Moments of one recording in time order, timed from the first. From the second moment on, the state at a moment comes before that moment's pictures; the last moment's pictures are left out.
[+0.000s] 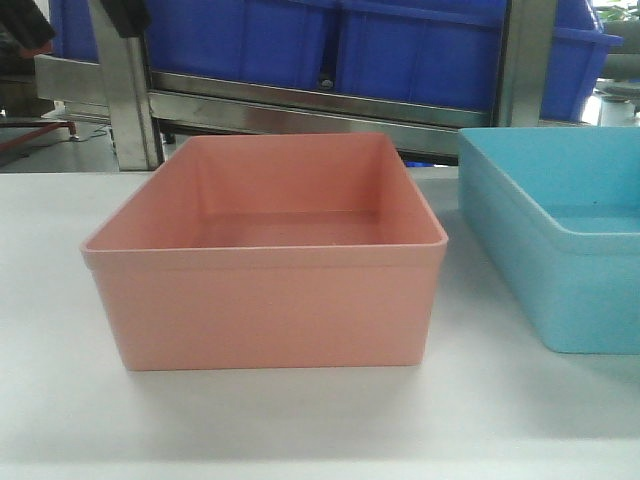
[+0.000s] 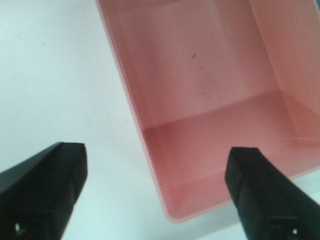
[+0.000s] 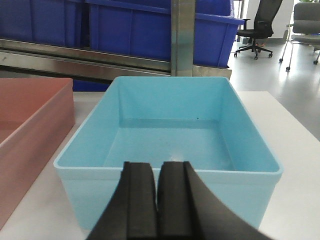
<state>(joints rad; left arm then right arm) -0.35 1.51 -1.48 -0.14 1.02 0.04 0.05 -0.01 0.03 -0.08 0.03 0.14</state>
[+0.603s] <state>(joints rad) -0.35 0.71 -0.66 -0.08 0.51 0.04 0.05 -0.01 0.03 -0.08 0.04 0.14</state>
